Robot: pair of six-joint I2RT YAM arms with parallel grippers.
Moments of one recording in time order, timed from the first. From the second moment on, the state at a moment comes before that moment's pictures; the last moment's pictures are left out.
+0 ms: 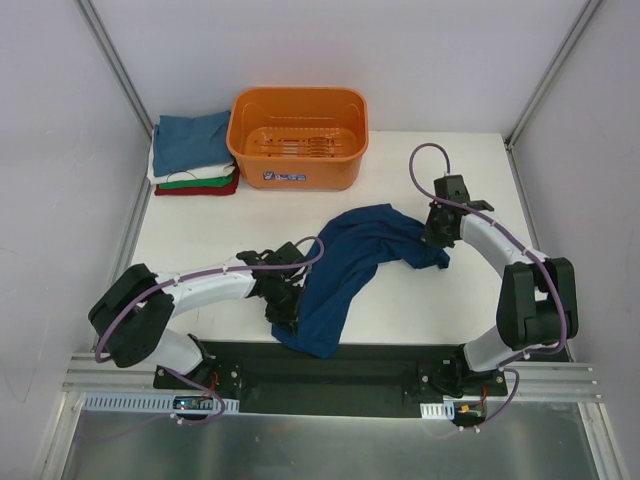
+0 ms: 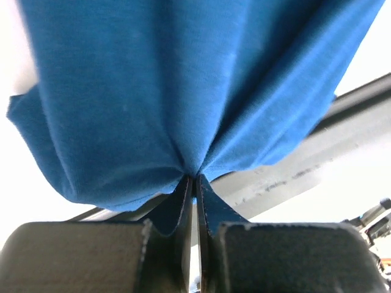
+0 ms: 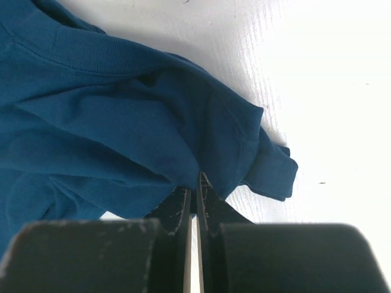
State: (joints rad) left arm -0.83 1.44 0.75 -0.65 0.34 -0.65; right arm 0.19 1.54 1.03 -0.60 0.11 0.46
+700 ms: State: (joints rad) left arm -0.59 1.29 1.13 -0.84 -0.19 -0.57; right arm 0.12 1.25 1.03 -0.70 0.23 0.45
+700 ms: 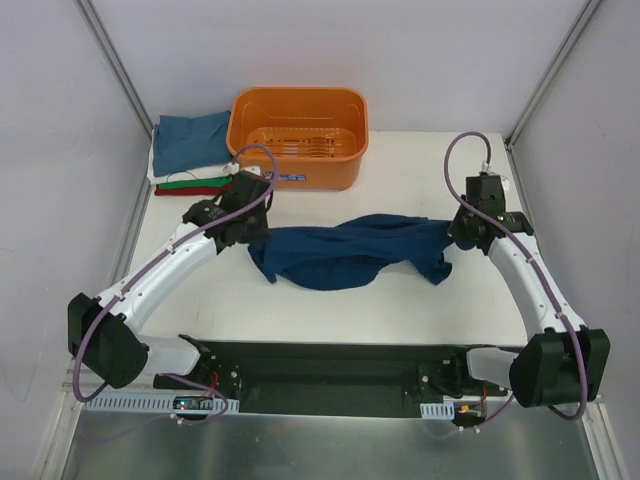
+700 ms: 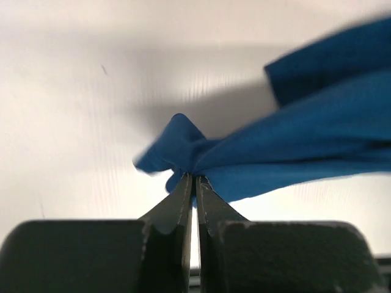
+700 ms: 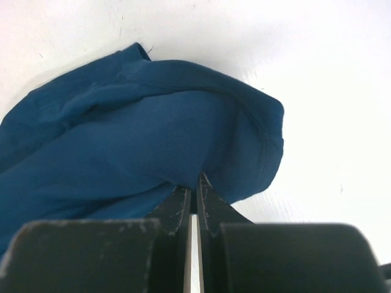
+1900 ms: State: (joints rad) left arm -0.45 1.07 1.32 -0.58 -0.02 -0.39; right arm 0.06 1.07 1.60 -0.99 0.24 0.33
